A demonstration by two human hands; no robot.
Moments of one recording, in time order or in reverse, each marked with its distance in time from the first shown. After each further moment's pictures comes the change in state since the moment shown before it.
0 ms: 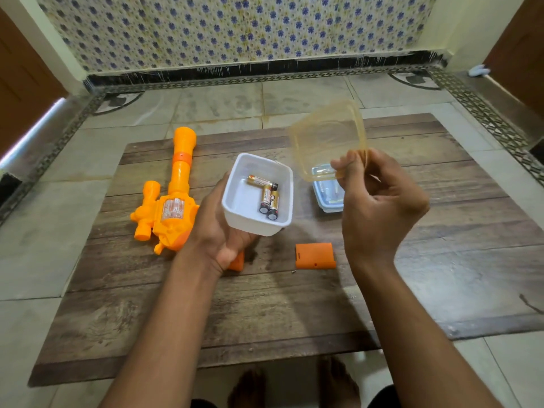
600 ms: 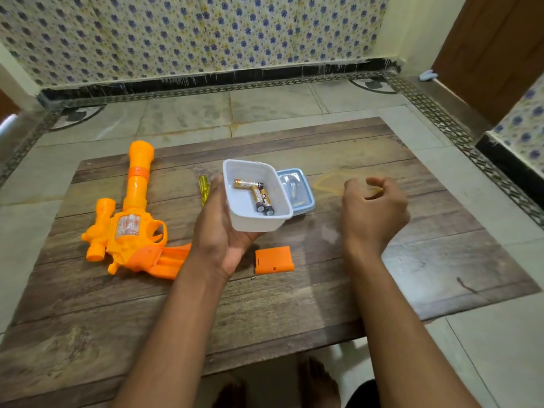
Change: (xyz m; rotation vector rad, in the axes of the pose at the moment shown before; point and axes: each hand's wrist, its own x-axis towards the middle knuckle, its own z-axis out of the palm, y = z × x) left_hand 0.016 -0.038 0.043 -0.062 -0.023 -0.013; right_hand 0.034 0.038 -0.042 -0.416 0.164 0.445
